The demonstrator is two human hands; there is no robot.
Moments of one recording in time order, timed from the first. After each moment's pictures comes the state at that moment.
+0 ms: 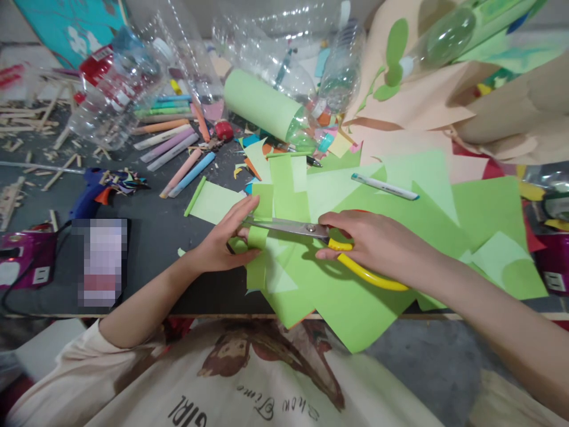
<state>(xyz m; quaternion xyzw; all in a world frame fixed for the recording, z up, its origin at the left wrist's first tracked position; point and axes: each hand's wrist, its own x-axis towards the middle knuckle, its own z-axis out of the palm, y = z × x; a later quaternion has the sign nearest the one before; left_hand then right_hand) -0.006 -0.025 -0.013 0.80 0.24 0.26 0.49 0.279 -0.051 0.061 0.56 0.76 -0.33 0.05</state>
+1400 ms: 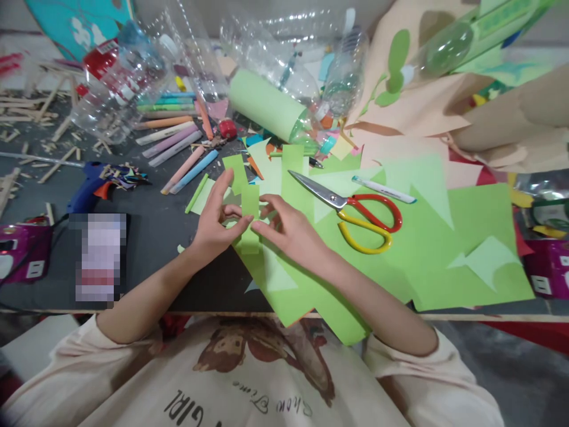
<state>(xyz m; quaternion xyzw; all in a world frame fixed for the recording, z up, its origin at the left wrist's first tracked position) -0.004 -0.015 -0.035 0.74 0.41 0.35 0.39 0.190 -0.043 0.018 0.54 0.61 -0.50 -0.28</state>
